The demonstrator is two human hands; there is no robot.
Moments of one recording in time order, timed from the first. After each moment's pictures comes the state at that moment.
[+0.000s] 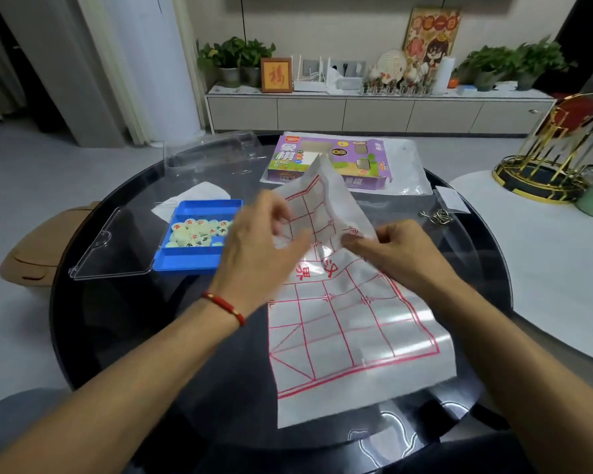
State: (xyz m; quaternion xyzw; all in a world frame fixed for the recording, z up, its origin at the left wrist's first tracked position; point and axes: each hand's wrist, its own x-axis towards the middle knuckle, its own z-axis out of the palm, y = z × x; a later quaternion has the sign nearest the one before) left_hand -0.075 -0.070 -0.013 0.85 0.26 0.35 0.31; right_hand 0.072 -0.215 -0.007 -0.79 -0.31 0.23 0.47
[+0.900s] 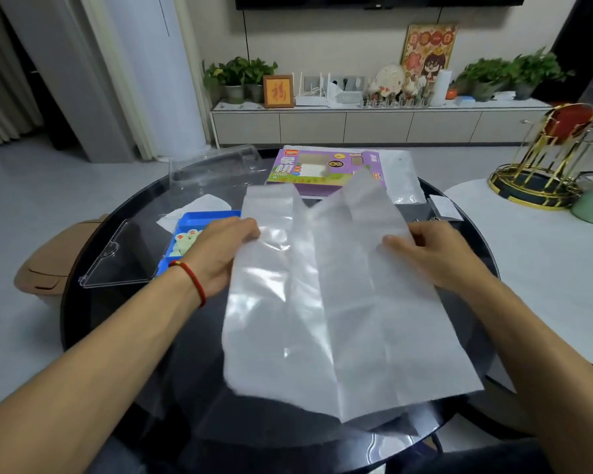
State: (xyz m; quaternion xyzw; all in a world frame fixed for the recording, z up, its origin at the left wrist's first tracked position) left_hand -0.078 -0.023 -0.008 0.61 0.37 0.22 0.67; right_hand 0.141 -0.252 -0.026 -0.84 -0.37 0.10 0.38
